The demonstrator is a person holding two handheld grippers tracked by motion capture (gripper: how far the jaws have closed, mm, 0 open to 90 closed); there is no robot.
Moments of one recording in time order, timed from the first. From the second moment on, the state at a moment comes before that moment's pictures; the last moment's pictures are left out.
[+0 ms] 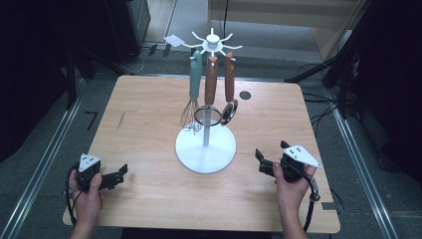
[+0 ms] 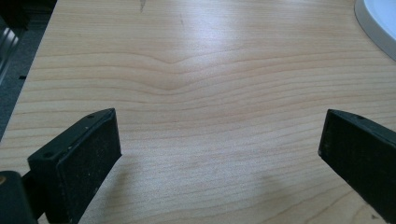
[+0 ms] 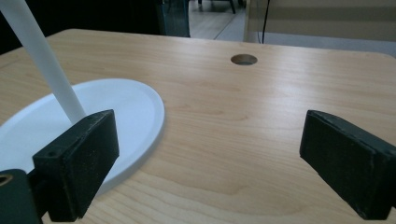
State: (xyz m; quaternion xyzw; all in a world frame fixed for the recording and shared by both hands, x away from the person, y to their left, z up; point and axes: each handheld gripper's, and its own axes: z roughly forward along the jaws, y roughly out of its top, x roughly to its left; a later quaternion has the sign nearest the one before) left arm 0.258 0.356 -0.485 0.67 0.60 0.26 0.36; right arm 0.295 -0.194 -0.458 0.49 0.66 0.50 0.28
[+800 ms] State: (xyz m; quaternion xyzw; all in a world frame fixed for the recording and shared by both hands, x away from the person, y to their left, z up) left arm 0.258 0.357 -0.485 0.67 0.60 0.26 0.36; right arm 0.278 -0.253 -0.486 0.53 0.65 0.46 0.30
